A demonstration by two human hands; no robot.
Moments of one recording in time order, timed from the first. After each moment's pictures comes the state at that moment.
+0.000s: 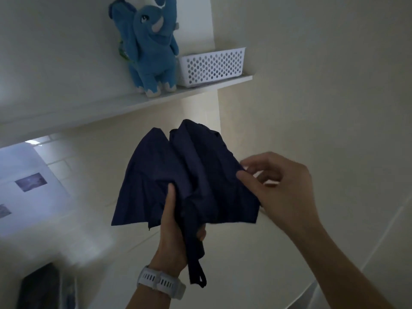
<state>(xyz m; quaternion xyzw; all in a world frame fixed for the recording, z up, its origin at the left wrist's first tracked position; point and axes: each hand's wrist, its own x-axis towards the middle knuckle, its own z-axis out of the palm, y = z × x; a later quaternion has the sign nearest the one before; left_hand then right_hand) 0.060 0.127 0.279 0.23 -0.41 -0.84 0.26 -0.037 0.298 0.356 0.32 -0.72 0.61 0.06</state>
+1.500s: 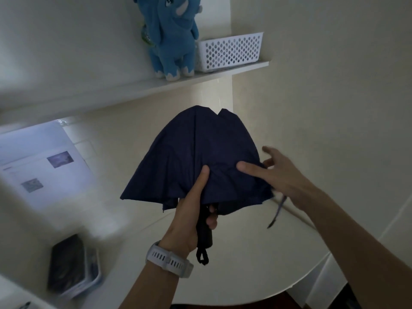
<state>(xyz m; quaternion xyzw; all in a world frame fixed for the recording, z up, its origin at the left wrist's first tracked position) 0.107 0.151 0.307 0.29 -0.52 -0.78 0.20 -0.044 0.287 0.354 0.26 -0.78 0.52 -0.22</state>
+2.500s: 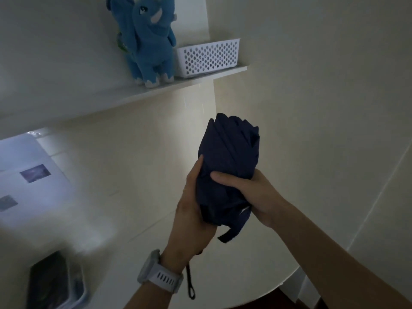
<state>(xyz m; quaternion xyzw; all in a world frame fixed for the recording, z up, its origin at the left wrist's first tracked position) 0.093 0.171 0.298 0.02 -0.70 -0.65 0.30 -0.020 0.281 0.337 0.24 -0.59 0.70 -0.31</state>
